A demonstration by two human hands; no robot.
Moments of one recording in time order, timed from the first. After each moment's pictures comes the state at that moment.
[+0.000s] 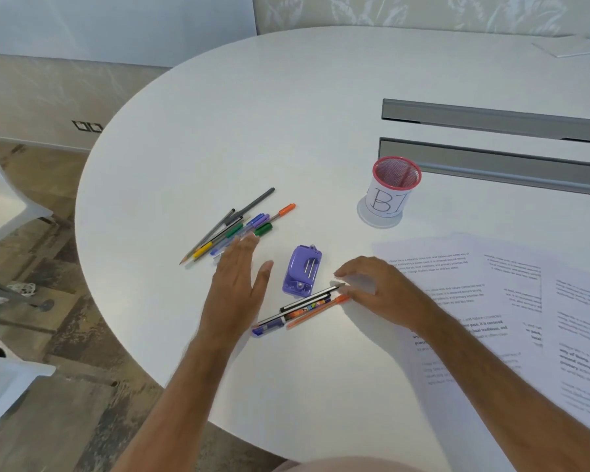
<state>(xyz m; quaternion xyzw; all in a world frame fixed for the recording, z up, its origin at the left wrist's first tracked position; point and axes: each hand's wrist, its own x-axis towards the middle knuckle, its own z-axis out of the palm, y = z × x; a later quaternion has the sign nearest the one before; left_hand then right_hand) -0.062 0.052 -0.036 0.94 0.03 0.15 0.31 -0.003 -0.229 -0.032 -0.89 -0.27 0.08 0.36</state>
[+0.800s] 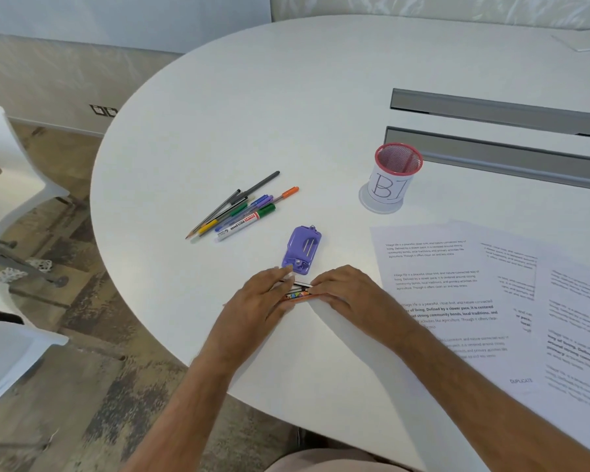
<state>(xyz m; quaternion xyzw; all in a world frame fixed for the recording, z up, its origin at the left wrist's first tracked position) -0.126 0.032 -0.047 0.96 -0.13 0.11 0.24 -0.053 -0.205 -0.033 -0.86 -0.42 0.03 0.29</state>
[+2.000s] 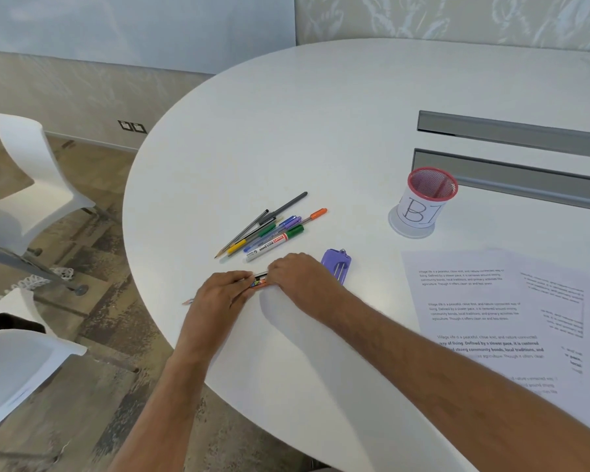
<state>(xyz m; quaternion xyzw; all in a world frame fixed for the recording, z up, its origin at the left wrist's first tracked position) -0.101 0.137 -0.053 0.96 0.02 0.14 0.25 0.001 -0.048 -0.033 -0.87 -0.49 0.00 0.05</state>
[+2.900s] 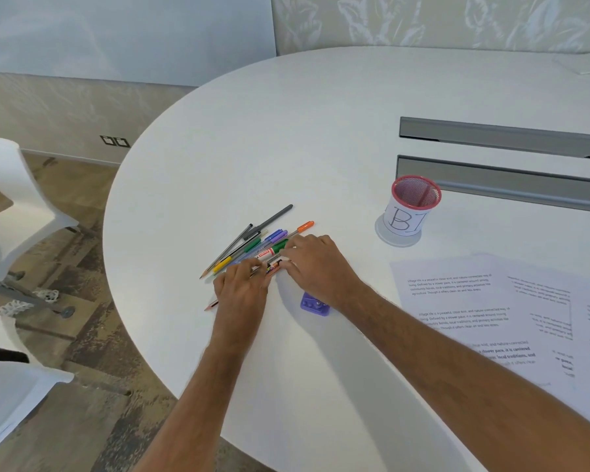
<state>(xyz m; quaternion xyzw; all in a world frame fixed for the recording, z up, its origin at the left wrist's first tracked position) -0.036 0.090 -0.081 0.95 0.01 0.29 0.08 0.046 -0.078 -0.011 -0.93 -0.35 -0.04 0.07</state>
